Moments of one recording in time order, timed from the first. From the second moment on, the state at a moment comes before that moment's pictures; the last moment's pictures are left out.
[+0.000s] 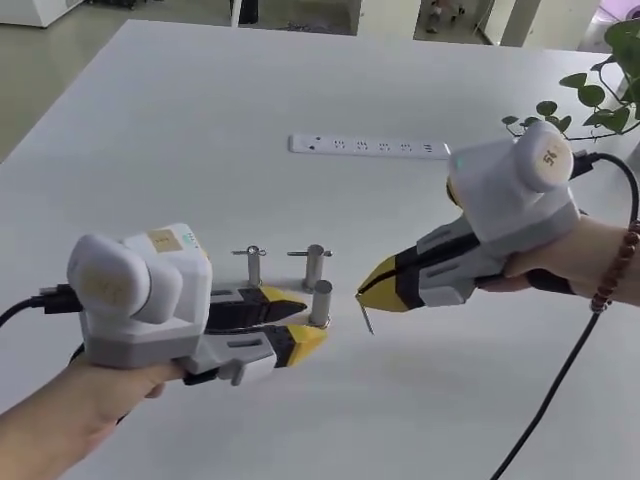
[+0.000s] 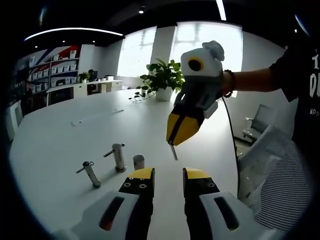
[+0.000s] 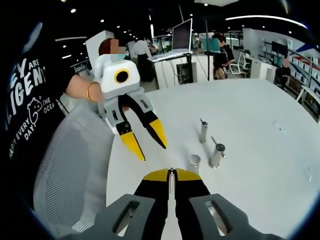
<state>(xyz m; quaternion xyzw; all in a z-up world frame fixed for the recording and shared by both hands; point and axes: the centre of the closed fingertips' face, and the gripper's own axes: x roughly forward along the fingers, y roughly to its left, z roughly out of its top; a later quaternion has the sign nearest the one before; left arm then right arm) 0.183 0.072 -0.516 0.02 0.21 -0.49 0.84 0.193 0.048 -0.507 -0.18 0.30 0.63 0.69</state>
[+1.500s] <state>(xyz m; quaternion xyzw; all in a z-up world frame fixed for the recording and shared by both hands) 0.173 0.062 -0.521 0.00 0.23 -0.51 0.83 0.171 0.070 -0.485 -0.12 0.27 0.68 0.68</state>
